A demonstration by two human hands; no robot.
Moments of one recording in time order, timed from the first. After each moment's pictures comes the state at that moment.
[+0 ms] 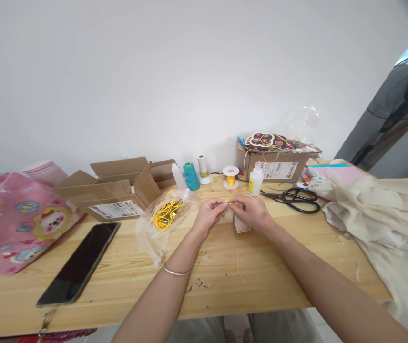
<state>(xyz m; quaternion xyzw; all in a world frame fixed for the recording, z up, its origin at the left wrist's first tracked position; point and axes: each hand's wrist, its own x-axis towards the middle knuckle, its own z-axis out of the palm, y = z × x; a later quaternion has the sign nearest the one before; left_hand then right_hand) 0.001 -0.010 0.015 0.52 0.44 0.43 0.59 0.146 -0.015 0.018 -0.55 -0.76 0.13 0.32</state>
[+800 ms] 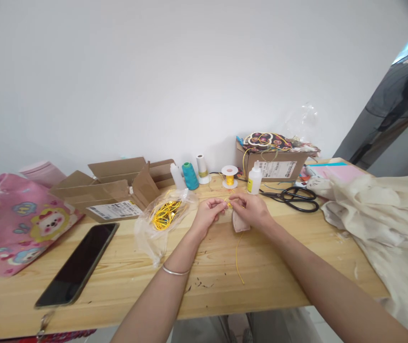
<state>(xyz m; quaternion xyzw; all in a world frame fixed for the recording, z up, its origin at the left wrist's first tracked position) 0.002 -0.009 0.015 0.52 0.44 0.44 0.59 0.148 -0.011 0.015 -0.56 -0.72 0.18 0.37</state>
